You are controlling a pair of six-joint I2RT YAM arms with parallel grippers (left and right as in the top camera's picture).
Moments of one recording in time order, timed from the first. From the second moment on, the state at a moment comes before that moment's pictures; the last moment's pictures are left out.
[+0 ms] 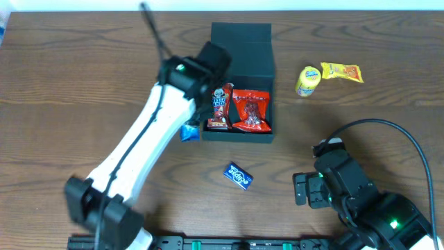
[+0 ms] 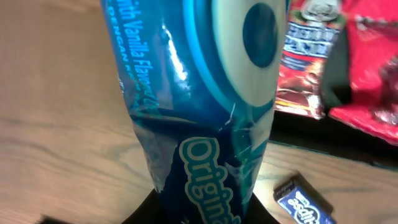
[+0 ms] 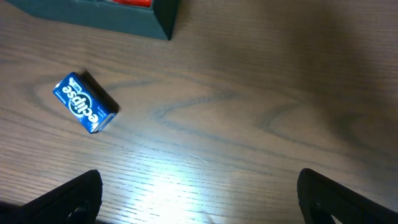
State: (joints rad) left arm -0.53 1.75 1.71 -1.44 -0.27 -0.58; right arm 0.65 0.79 0.86 -1.16 0.17 0.48
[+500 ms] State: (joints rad) left arm -0.60 2.14 2.09 -1.46 -0.15 -0.42; right arm 0.65 0.79 0.86 -1.16 0.17 0.48
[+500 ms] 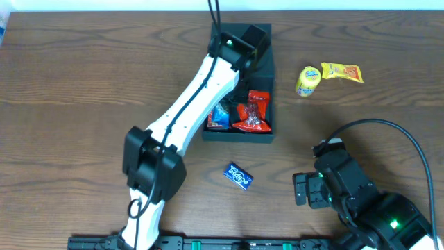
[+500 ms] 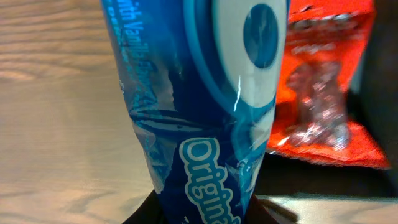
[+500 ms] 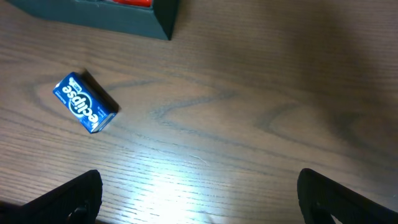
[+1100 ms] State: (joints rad) left arm -0.60 2.26 2.12 -1.41 -0.03 -0.49; right arm 0.65 0.79 0.86 -1.16 0.17 0.48
